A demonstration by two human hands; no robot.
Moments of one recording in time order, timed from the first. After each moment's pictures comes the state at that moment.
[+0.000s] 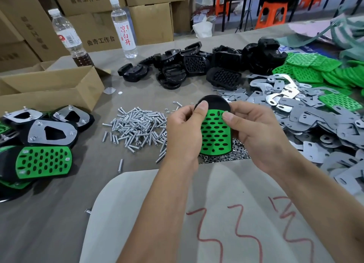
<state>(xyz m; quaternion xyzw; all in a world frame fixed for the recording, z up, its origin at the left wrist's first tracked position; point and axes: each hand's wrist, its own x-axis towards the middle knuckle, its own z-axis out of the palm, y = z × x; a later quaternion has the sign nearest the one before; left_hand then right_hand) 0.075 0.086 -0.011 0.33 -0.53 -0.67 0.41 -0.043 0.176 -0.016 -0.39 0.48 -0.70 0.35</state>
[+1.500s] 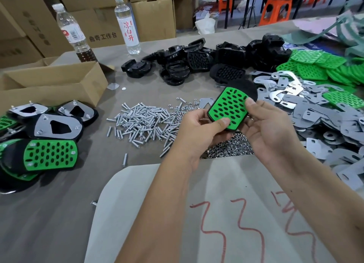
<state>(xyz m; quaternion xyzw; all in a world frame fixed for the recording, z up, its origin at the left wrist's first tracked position) 0.076 0.090 -0.013 0.29 -0.53 -0.75 0.28 -0.047 0.169 -0.017 -0.15 0.46 -0.80 0.35</state>
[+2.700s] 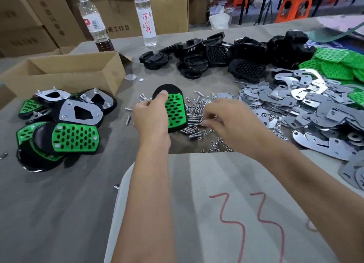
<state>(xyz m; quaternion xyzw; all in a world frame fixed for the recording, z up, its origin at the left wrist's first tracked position) 0.138 0.015 -0.009 0.51 -0.39 -0.56 0.52 -0.003 0.129 -0.008 -0.66 0.70 -0.28 0.05</state>
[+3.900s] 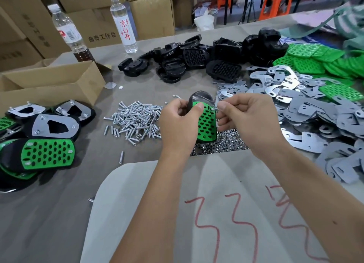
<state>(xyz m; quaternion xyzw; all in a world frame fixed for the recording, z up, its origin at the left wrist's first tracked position) 0.076 0.077 -0.017 0.40 -0.63 -0.50 0.44 -0.043 0.165 -0.017 -0.36 0.62 -0.67 0.22</state>
